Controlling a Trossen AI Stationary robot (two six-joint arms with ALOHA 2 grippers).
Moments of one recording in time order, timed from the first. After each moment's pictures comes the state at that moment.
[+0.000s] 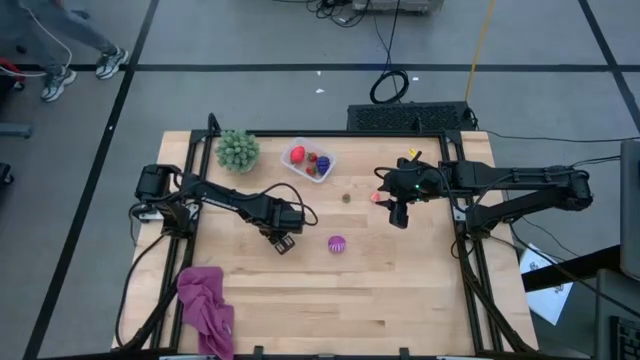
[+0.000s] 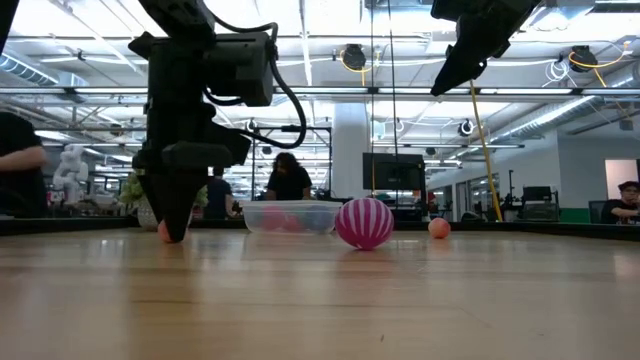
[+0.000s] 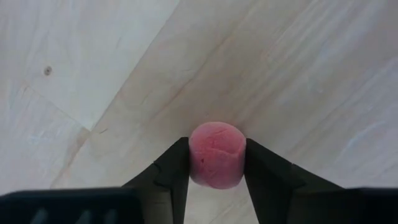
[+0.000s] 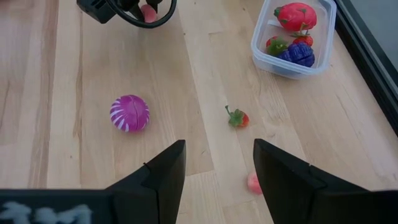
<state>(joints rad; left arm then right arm) -0.05 1.76 1.03 -0.81 -0.08 -0.74 -0.07 1.10 0.96 -0.68 0.10 0.09</state>
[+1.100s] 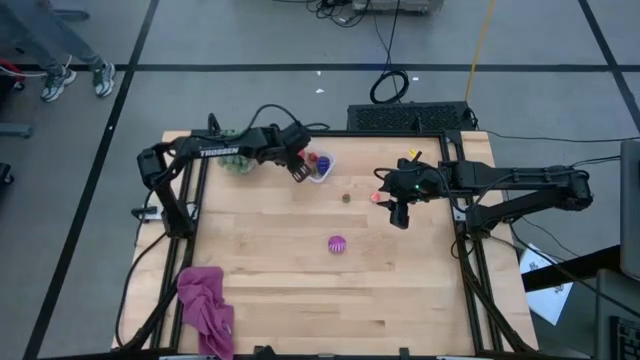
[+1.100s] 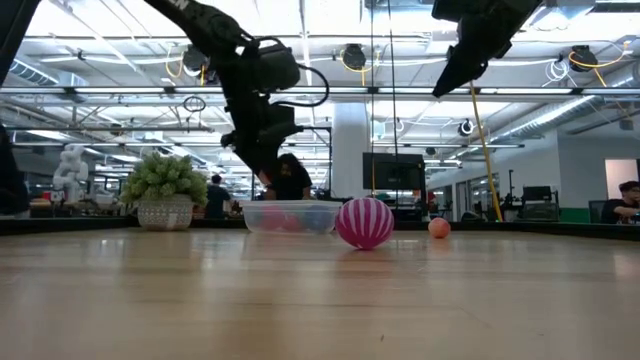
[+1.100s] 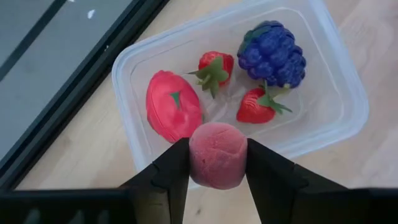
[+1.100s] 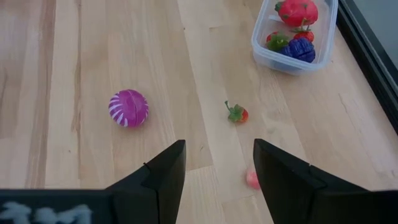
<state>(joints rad) 0.47 1.76 1.29 -0.62 -0.19 -0.14 -0.07 1.10 0.96 -0.70 0.10 0.08</state>
